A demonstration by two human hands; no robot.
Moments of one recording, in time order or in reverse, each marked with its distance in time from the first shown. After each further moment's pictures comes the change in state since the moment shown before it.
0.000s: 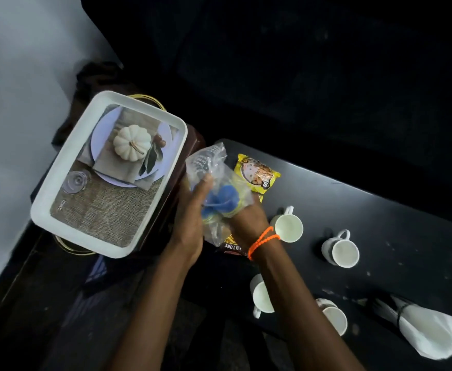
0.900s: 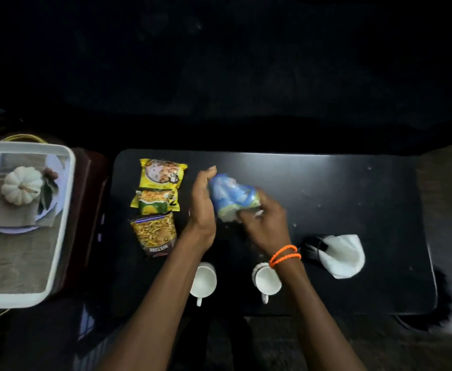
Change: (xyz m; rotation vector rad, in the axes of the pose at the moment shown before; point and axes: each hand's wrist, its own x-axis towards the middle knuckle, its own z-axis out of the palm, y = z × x) left_hand -0.036 -0.096 0.194 0.061 -0.194 -0.143; right_hand -0.109 0.017 -0.206 -0.335 0.502 -0.277
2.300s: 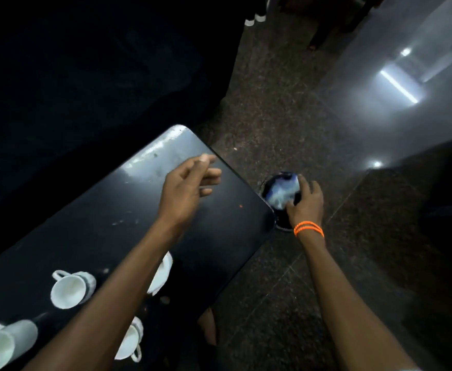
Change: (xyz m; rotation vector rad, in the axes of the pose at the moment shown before) left_hand -0.137 -0.178 0.311 0.835 -0.883 0.144; right_hand -0.138 0.281 -0.398 -0.444 0.802 0.771
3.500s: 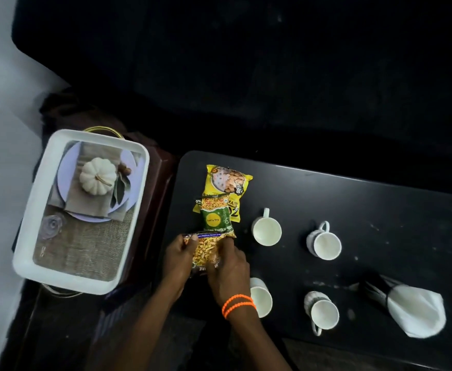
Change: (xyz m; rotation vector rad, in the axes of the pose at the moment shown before) left_hand -0.333 -0.268 -0.408 -0.407 1.031 -0.596; right_hand -0.549 -0.288 0.237 -0.217 -0.998 -0.800
